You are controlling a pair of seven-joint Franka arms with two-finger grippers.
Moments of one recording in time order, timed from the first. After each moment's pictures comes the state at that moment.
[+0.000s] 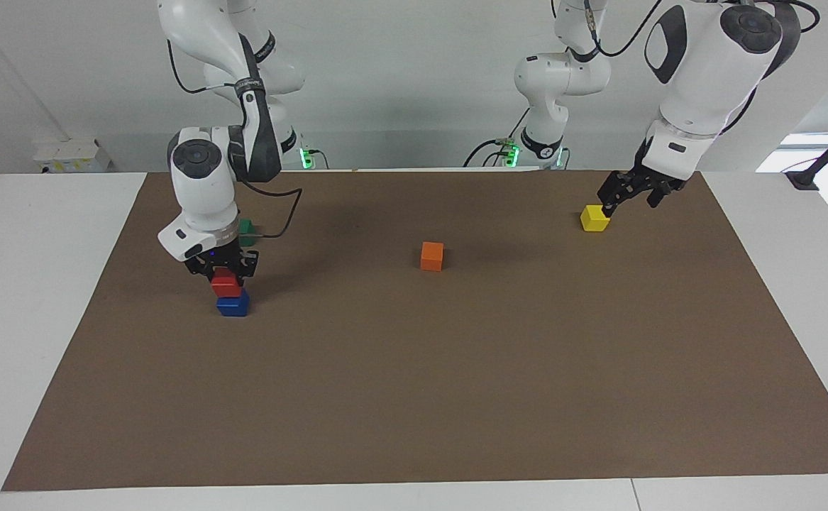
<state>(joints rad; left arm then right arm) -0.04 -0.02 -0.10 -1.69 0.01 1.64 -0.28 0.07 0.07 -0.03 -2.18 -0.24 2.27 0.19</state>
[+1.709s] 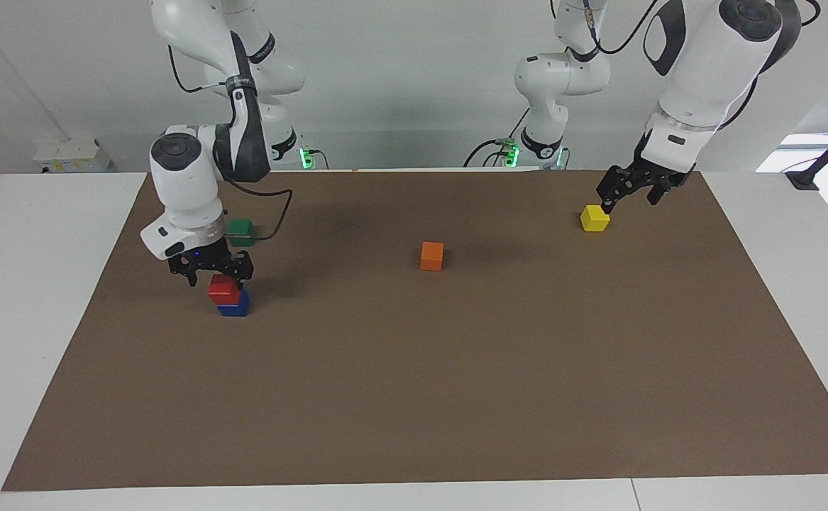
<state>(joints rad) -0.02 -0.02 -0.13 -1.68 0.01 1.64 -0.28 0.04 0.06 -0.03 -2.07 -0.19 2.20 0.14</state>
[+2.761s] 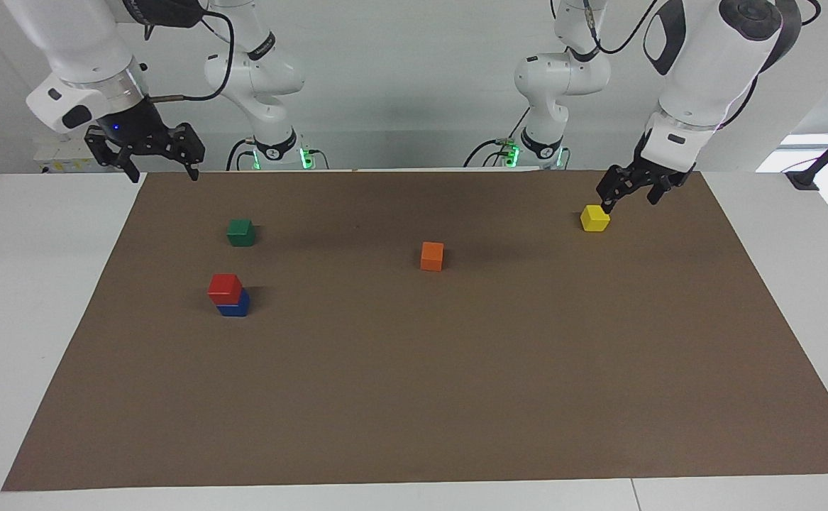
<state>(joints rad) -0.02 -0.02 -0.13 -1.68 0.01 1.64 -0.28 0.02 -0.03 -0.04 -1.52 -0.05 1.42 -0.09</state>
